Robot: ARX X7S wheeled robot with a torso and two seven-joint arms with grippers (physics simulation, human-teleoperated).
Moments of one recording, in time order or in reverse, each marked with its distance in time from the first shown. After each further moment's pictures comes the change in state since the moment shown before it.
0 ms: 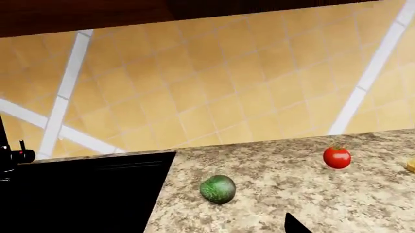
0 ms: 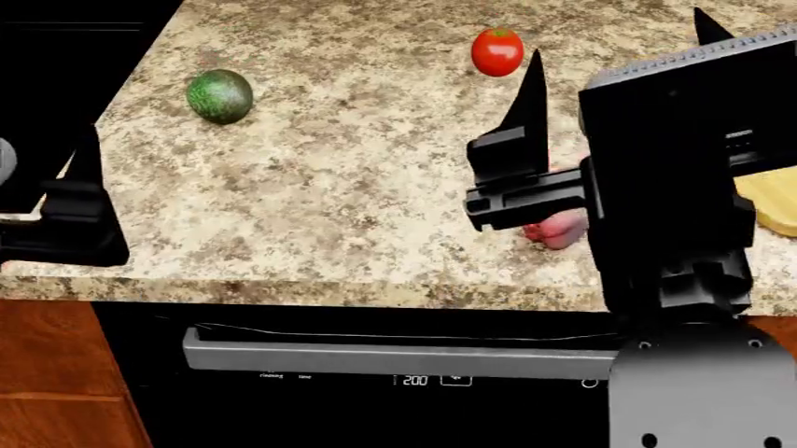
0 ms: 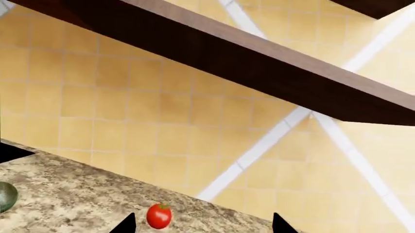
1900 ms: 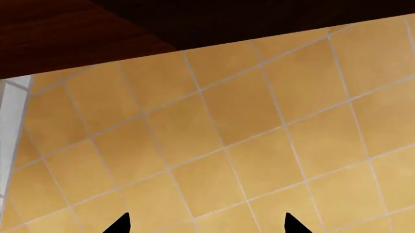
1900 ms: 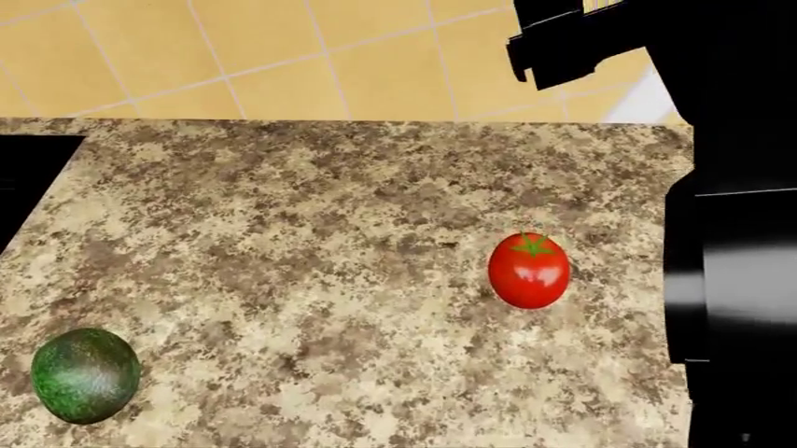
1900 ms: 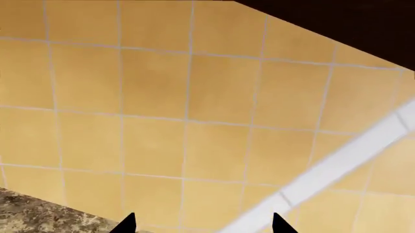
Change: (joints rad) left arm -0.677 -0.120 0.090 -0.468 -0.042 -0.175 0.054; right arm 0.524 0.063 -0.097 0.418 0.093 0.305 -0.156
